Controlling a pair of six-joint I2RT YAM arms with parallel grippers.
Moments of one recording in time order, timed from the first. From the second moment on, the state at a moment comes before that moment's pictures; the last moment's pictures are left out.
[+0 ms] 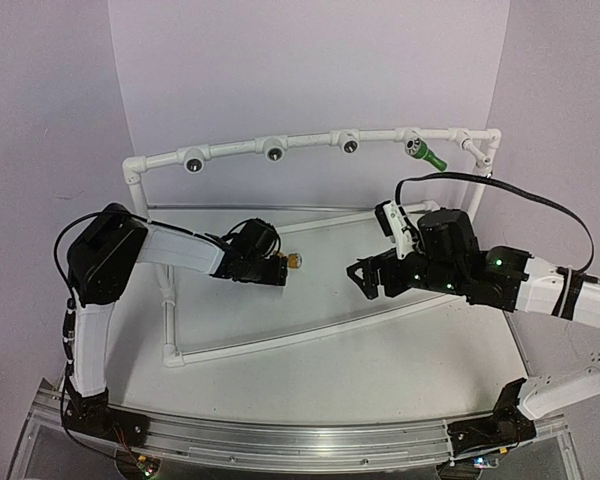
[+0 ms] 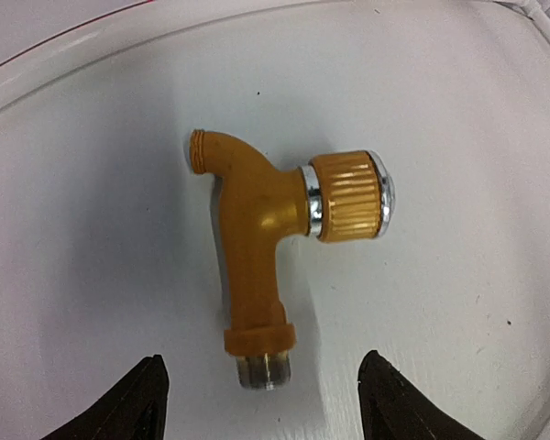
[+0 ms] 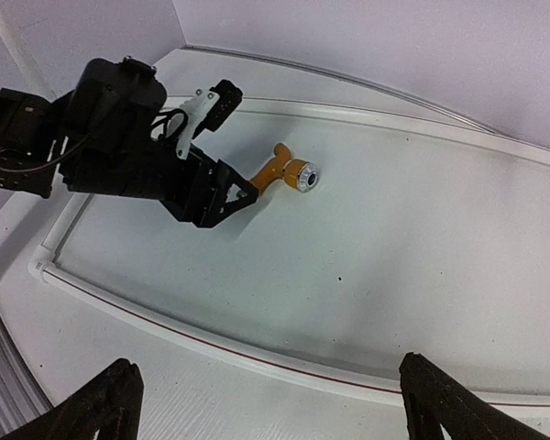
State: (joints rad) left arm -0.76 2.10 1.37 -0.08 -0.19 -0.50; right arm 0.88 1.20 0.94 -0.27 0.16 0.25
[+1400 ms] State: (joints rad) left arm -0.76 1.60 1.16 -0.15 1.25 -0.30; right arm 0.88 1.29 1.01 -0.17 -0.45 -0.74
